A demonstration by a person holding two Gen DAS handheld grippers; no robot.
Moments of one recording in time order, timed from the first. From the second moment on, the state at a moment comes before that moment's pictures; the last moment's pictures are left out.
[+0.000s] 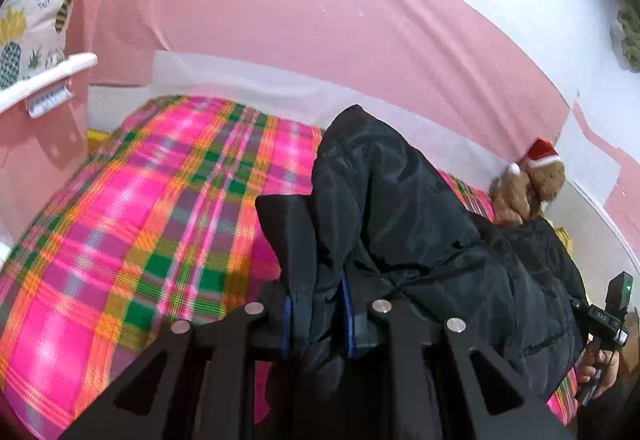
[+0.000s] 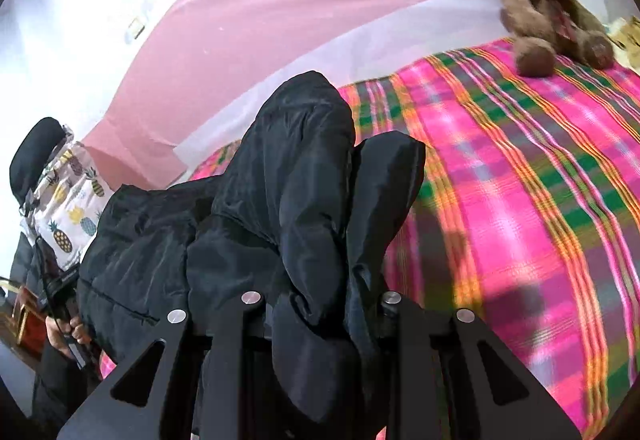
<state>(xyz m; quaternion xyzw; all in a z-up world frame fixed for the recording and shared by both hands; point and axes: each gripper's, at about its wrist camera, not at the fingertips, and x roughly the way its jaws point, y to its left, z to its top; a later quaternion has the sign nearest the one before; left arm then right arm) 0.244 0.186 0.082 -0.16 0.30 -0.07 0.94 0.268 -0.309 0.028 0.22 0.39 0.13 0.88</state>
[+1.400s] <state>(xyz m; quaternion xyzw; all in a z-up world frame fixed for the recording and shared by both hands) 0.372 0.247 -0.036 -0.12 0.36 0.03 0.92 0.389 -0.176 -0.068 0.06 0.49 0.07 0.87</state>
